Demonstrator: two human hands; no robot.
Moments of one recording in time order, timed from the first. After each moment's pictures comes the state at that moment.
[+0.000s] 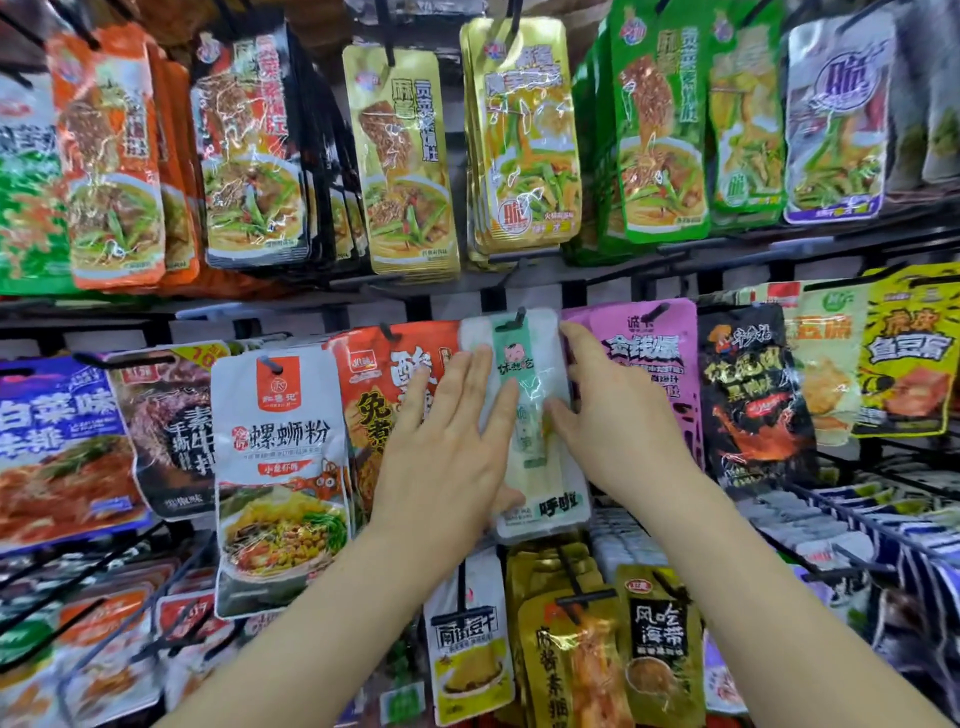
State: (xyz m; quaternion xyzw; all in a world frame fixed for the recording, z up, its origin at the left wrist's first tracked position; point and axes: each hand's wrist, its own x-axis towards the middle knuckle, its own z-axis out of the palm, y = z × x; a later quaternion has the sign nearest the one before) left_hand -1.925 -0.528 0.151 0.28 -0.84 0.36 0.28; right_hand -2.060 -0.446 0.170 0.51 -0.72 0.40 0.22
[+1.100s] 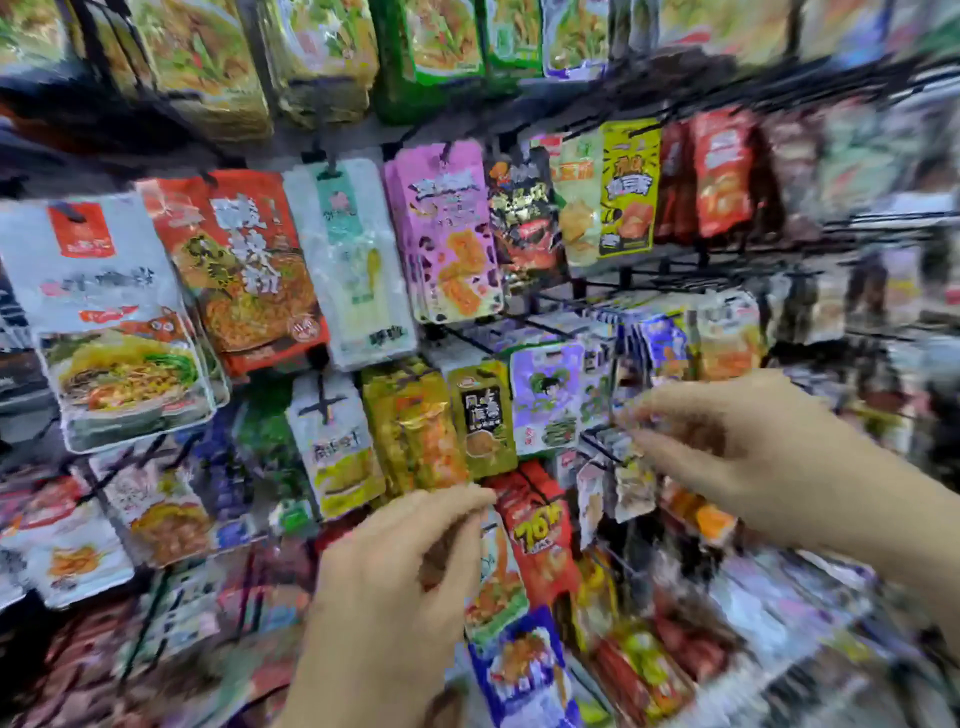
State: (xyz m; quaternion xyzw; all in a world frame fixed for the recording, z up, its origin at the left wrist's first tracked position) left_hand -1.834 -0.367 0.027 0.02 -0.86 -0.19 0.48; right_hand -2.012 -0.179 0.074 0.54 -0.78 0.28 0.14
